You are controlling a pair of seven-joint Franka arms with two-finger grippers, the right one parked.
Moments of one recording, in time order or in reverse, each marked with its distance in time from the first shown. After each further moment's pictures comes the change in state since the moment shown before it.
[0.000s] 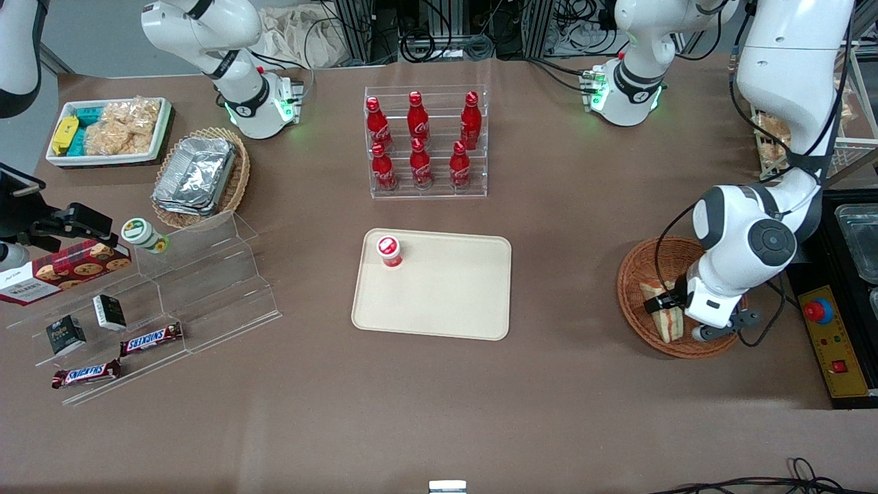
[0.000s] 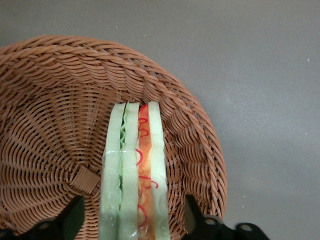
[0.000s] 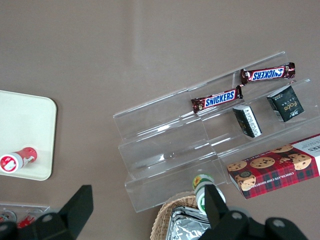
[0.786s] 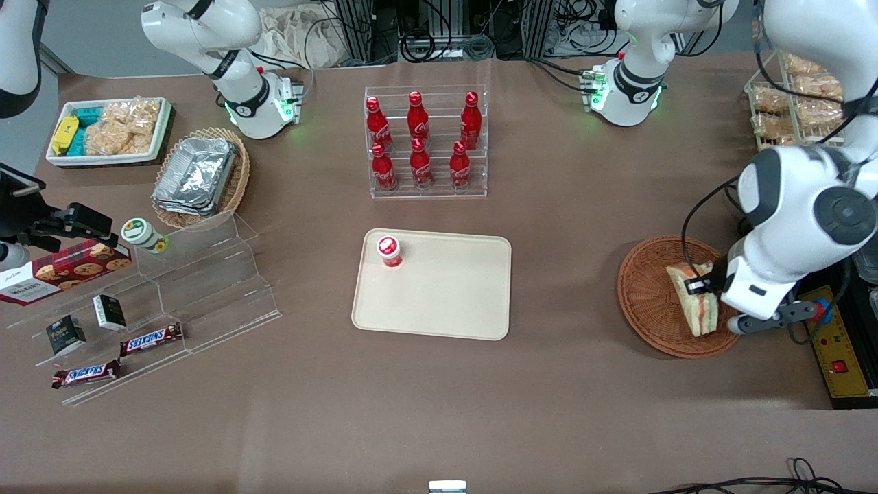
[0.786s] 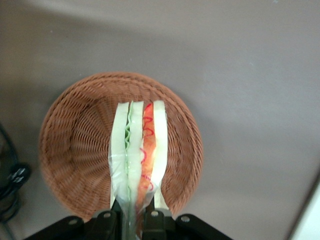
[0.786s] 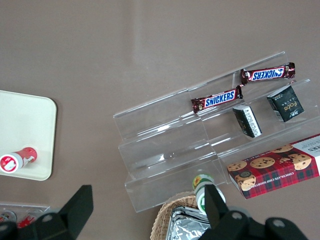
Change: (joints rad) arm -0.002 -0.187 -0.037 0.238 0.032 -0.475 0.084
